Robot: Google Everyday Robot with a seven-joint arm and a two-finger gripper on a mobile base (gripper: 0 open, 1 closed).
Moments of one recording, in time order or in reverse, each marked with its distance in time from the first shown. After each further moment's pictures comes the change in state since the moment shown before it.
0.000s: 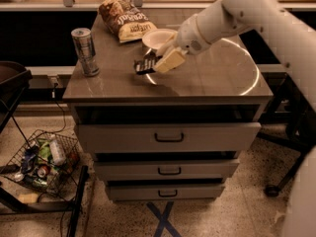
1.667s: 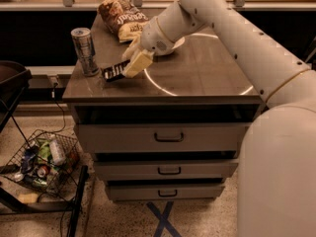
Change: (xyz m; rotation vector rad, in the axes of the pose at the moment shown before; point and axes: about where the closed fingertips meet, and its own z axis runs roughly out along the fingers) arm -0.059 0.023 0.080 -0.204 -0.058 -0.158
